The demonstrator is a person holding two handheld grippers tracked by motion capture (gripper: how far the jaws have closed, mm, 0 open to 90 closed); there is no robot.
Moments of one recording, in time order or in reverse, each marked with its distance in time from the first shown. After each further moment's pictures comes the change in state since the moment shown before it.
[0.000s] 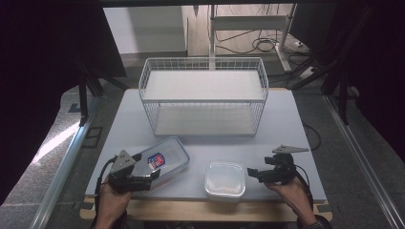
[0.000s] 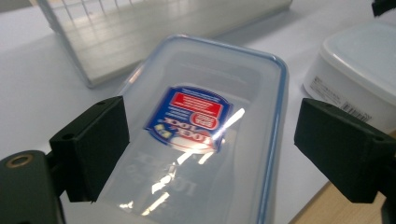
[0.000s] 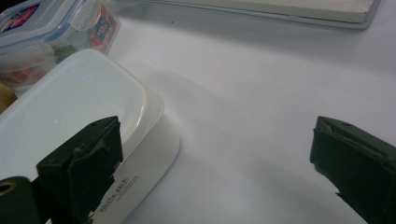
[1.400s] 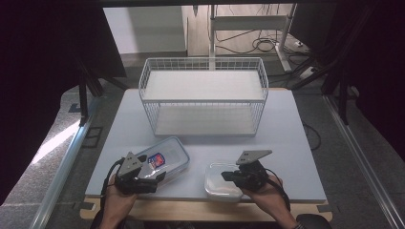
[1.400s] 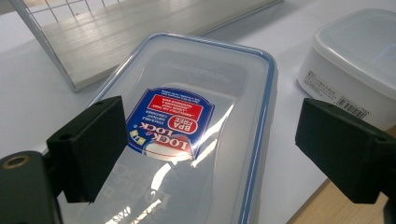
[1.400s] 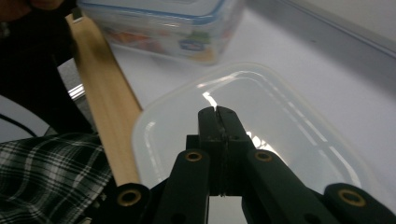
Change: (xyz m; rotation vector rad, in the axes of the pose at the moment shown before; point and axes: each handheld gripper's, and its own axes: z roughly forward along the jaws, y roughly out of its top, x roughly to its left) left arm -0.009 0.000 0.006 -0.002 -0.001 0.028; right arm 0.100 0.025 0.023 0.107 0.177 -0.331
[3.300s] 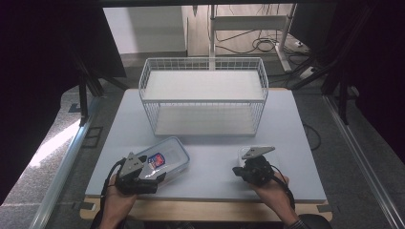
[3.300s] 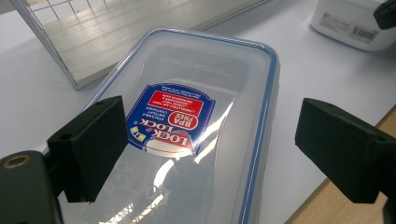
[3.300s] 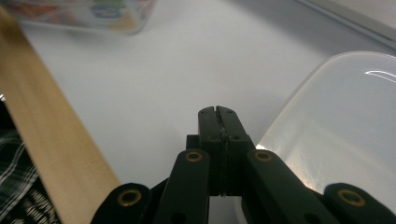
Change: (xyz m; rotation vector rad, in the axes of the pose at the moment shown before) left arm -0.002 0.000 0.001 0.022 0.008 0.020; right arm -0.032 -0.014 0.001 0.085 -0.178 0.081
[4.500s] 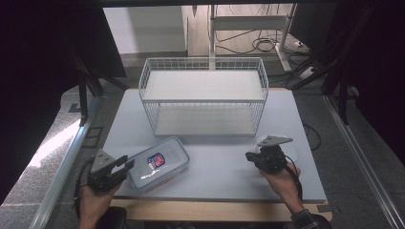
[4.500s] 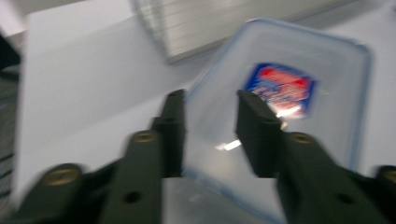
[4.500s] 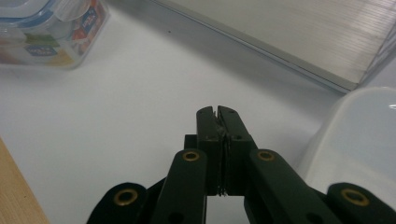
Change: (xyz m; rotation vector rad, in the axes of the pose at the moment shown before) left arm 0.055 -0.021 -0.047 0.016 0.201 -0.150; right arm -0.046 -0.001 -0.012 -0.112 -0.097 0.056
